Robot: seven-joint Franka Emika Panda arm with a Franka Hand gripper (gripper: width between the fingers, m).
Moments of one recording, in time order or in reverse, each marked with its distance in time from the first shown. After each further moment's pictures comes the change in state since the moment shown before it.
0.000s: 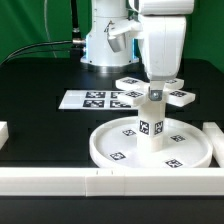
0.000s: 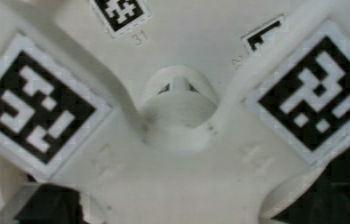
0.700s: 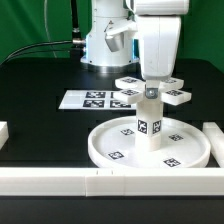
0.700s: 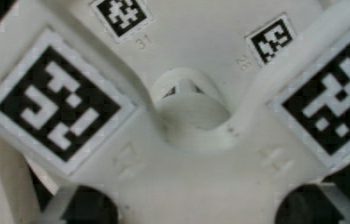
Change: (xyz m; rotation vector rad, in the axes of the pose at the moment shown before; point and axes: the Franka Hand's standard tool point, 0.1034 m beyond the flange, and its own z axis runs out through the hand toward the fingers) arm -0.003 0.001 0.000 0.000 -0.003 0.127
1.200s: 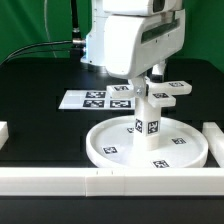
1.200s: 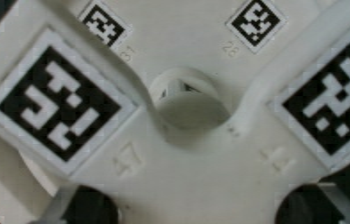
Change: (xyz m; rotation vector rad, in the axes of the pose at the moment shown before) arm -0.003 0.001 0.000 -0.002 0.012 0.419
